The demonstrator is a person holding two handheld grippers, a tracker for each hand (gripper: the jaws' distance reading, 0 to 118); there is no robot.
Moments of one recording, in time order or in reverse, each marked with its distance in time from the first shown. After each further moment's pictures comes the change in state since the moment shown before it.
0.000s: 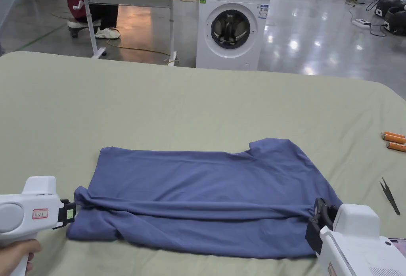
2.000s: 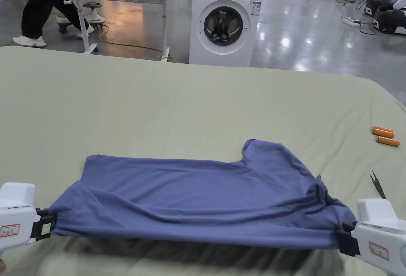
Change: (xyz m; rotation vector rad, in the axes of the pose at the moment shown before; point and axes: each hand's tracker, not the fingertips) left arm 0.003 -0.033 0.074 0.002 0.014 -0.136; right arm 0.088 0.006 -0.028 -0.529 0.075 0.117
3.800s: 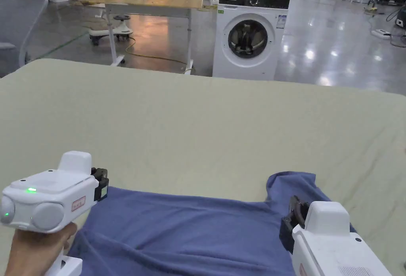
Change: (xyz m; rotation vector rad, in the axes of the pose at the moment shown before) left arm 0.020 0.065 -0.048 0.308 0.039 -0.043; right arm -0.160 0.026 0.015 0.562 0.032 -0.062
